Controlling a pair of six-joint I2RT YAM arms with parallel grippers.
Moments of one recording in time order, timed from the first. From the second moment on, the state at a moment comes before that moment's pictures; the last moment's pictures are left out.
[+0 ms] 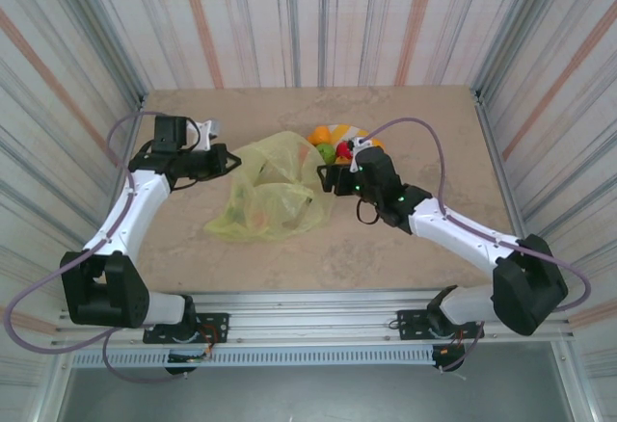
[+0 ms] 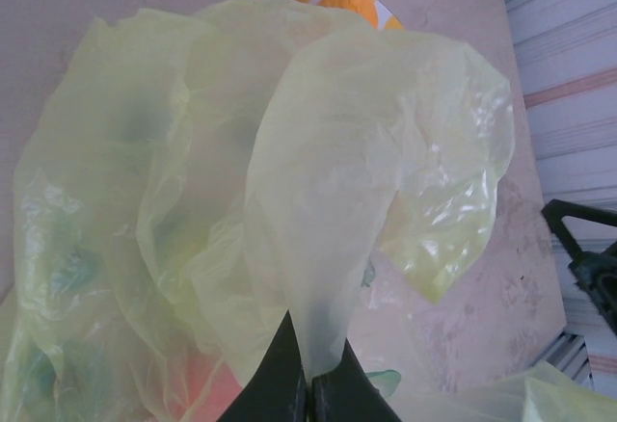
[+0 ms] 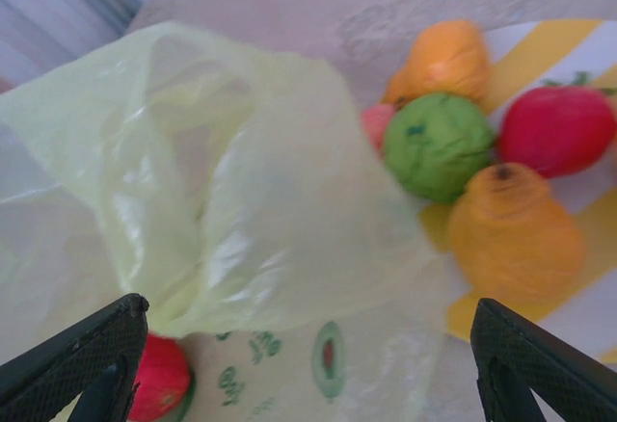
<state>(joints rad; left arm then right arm) -0.07 1.36 1.12 -0.61 0.61 -0.31 0.65 1.31 0.86 -0.06 0.08 0.52</state>
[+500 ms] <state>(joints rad) 0.04 1.33 1.12 -0.61 0.63 -0.31 0.52 1.56 0.99 -0.23 0.14 0.39</state>
